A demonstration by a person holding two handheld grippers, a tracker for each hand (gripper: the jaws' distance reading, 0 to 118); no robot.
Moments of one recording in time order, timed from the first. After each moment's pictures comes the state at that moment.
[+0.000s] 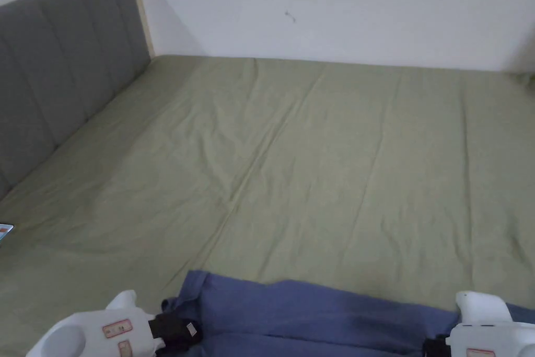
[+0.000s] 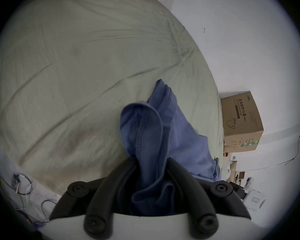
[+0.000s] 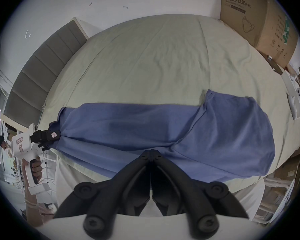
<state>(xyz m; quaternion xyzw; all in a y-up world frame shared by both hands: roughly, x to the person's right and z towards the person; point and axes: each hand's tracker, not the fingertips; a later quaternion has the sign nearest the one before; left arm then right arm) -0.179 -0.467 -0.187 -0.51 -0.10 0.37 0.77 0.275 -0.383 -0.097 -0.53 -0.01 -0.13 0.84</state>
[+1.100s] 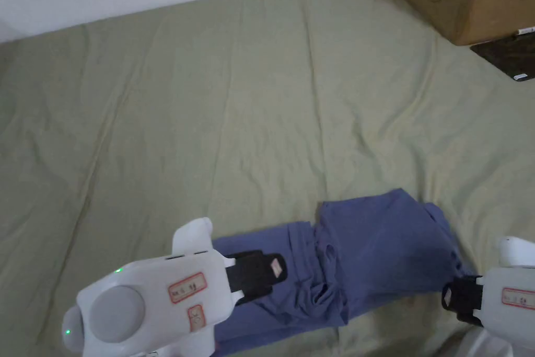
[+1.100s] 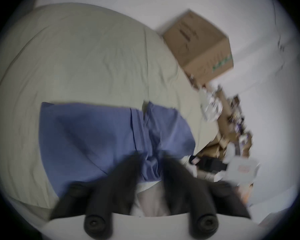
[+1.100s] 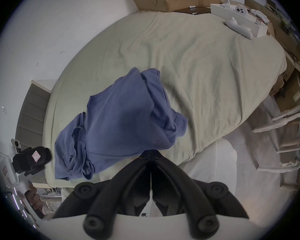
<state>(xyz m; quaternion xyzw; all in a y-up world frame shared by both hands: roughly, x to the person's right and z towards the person) 0.102 -0.376 -0.161 -0.51 -0.36 0.20 0.75 0.441 -0.408 0.030 -0.47 -0.19 -0.32 0.80</state>
